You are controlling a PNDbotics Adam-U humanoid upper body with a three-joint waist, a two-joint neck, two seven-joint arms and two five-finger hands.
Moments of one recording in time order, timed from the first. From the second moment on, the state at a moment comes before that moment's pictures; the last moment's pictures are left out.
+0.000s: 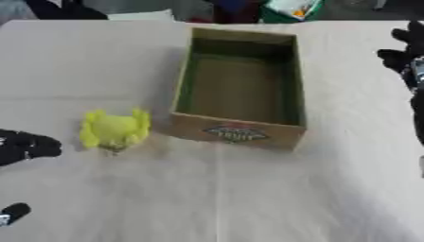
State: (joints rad) left arm -0.26 0.95 -0.13 -1.87 -0.55 -0.48 -0.62; right arm -0.18 -0.48 -0.03 -1.98 -0.05 -0.01 -0.23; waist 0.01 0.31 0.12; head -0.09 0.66
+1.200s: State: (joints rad) left arm -0.51 0.83 -0.20 -1.62 -0.60 -0.48 -0.63; right arm -0.19 -0.48 -0.01 -1.98 -0.05 0.00 -0.21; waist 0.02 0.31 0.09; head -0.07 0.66
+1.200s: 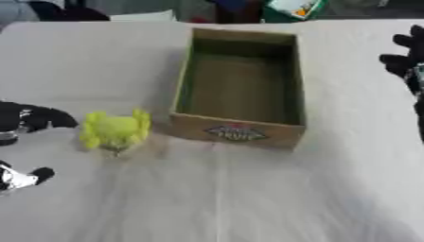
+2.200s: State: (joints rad) left arm -0.60 0.80 -0.24 -1.67 -0.54 -0.44 -0.66; right arm -0.18 -0.47 -0.01 -1.98 -0.05 0.00 -0.20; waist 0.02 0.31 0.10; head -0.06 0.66
